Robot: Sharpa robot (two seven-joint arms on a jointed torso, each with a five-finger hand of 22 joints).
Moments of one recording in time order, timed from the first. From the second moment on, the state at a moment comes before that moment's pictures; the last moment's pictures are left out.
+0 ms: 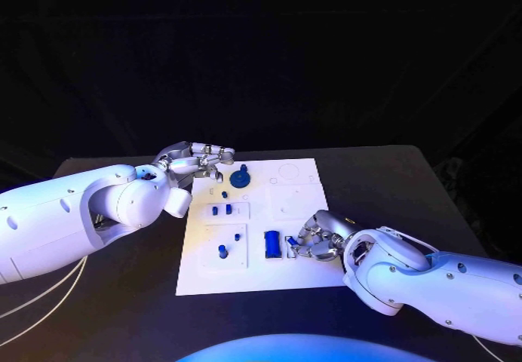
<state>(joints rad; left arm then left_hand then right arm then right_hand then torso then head) 1.18 -0.95 0.00 1.60 -0.05 -0.25 0.13 1.46 -0.17 0.33 0.17 0.17 1.03 0.17 0.12 0.09 1.12 0.10 0.26 0.23 1.20 0.01 0.96 0.49 0.18 1.06 0.11 0.83 0.66 1.02 -0.85 -0.12 1.82 -1.34 -0.46 -0.58 1.30 -0.09 0.21 0.24 0.43 1.11 0.05 0.24 0.46 1.44 -0.03 1.22 1.30 1.47 -0.08 1.47 1.31 0.01 1.47 0.03 1.57 1.31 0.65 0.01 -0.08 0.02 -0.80</state>
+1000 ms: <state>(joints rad) 1.18 -0.96 0.00 1.60 -0.05 -0.23 0.12 1.46 -0.17 0.33 0.17 0.17 1.03 0.17 0.12 0.09 1.12 0.10 0.26 0.23 1.20 0.01 0.96 0.49 0.18 1.06 0.11 0.83 0.66 1.01 -0.82 -0.12 1.79 -1.29 -0.44 -0.58 1.16 -0.10 0.10 0.29 0.45 1.14 0.04 0.25 0.50 1.45 -0.03 1.26 1.31 1.47 -0.08 1.47 1.31 0.01 1.47 0.03 1.57 1.31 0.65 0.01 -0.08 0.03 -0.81</state>
